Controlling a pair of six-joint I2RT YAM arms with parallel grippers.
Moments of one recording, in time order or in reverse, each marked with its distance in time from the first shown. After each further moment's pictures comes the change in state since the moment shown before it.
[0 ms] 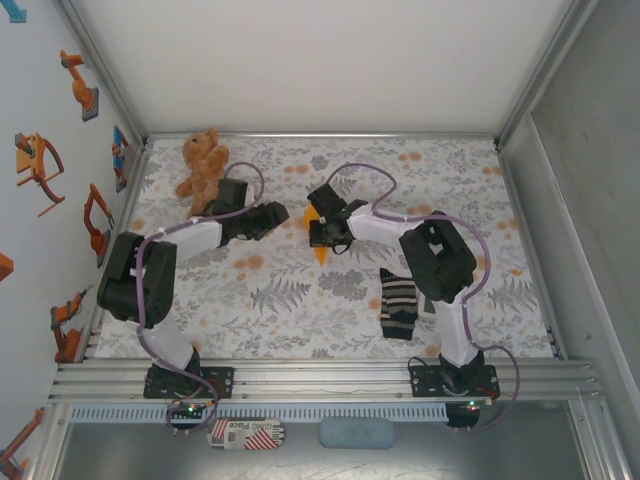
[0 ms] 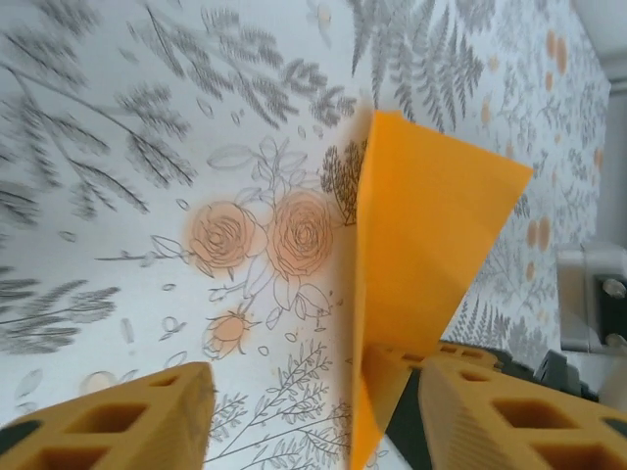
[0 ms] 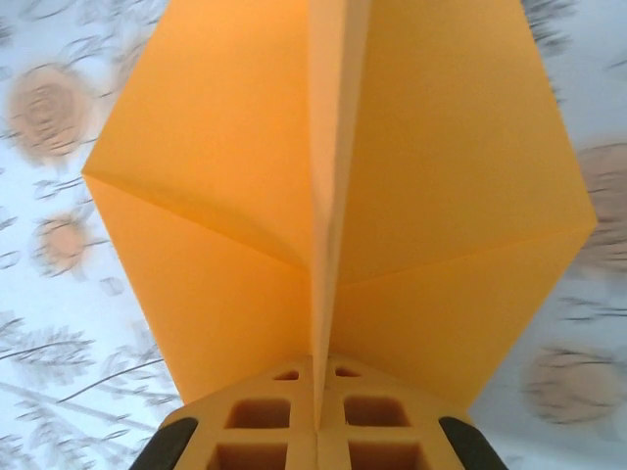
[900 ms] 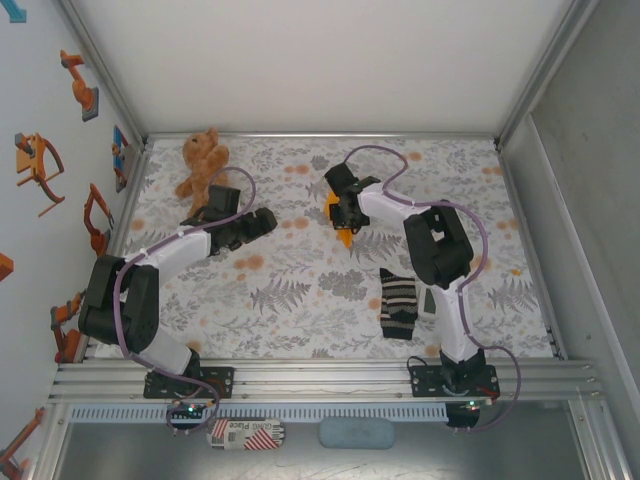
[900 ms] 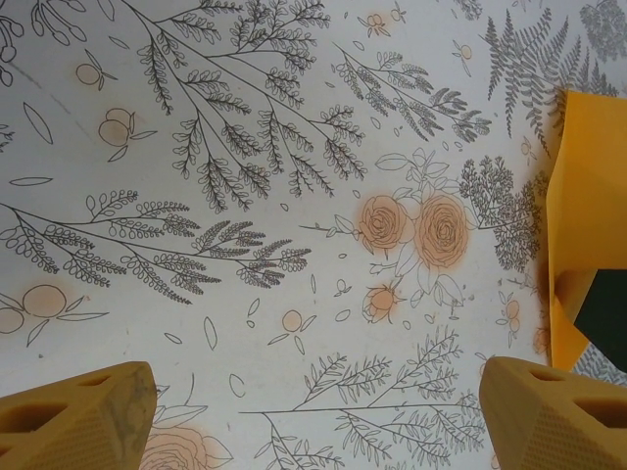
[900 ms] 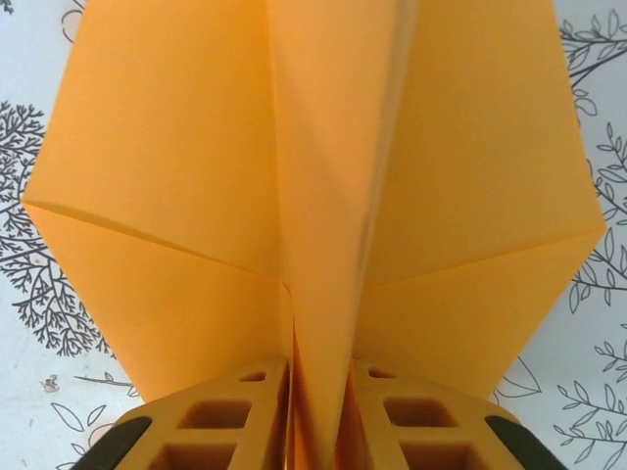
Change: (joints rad) left arm 0.001 -0.132 -0.064 -0.161 -0.238 0.080; right arm -0.124 0.113 0.208 -0.215 0.094 -0.135
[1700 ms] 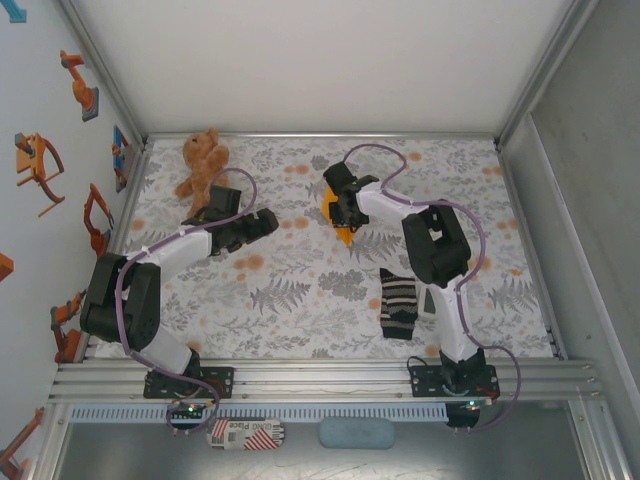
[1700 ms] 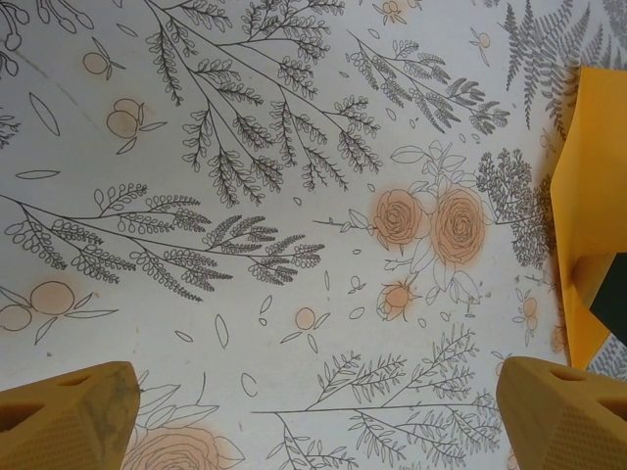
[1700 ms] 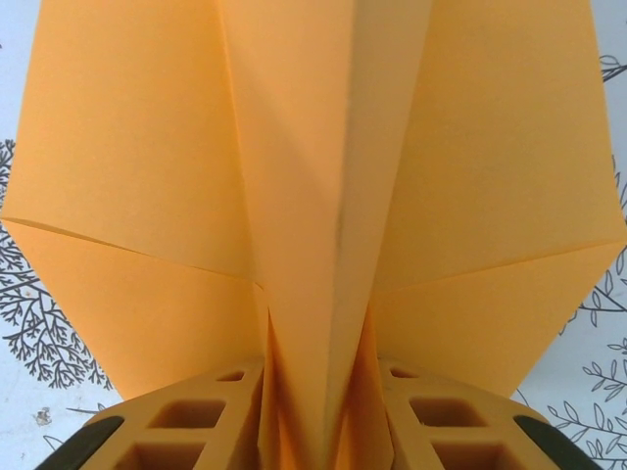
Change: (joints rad) left arm 0.000 0.013 0.000 -0.008 -0.009 0.011; right arm 0.000 0.022 0.029 -0.007 0.027 0.011
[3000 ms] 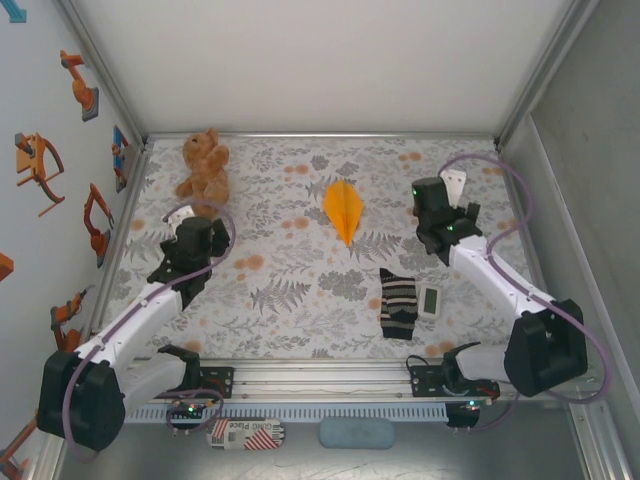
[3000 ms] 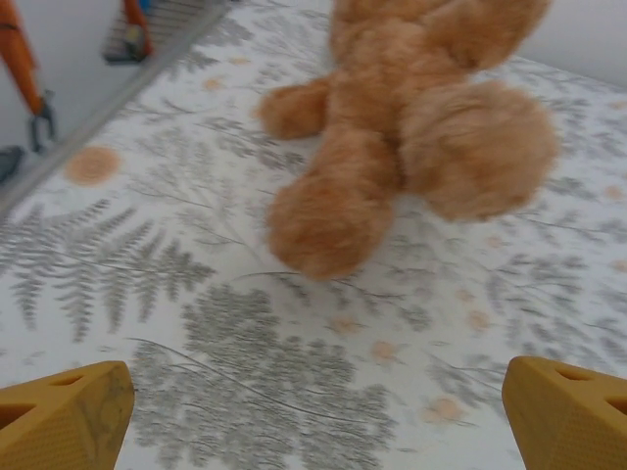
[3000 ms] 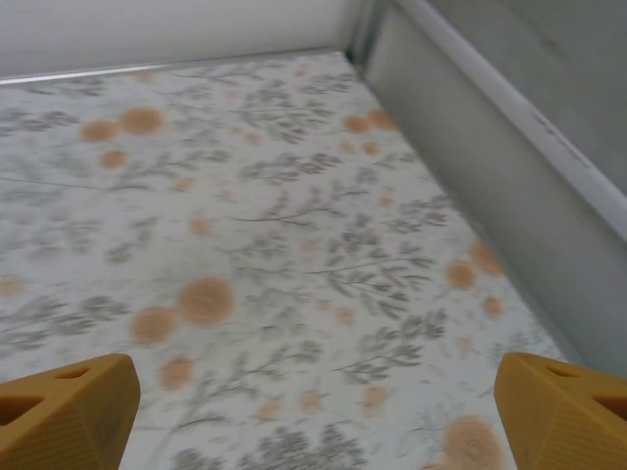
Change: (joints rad) left arm 0.011 -0.541 -0.367 0.133 -0.735 0.236; right arm -0.232 -0.940 -0.812 0.397 0.633 -0.106
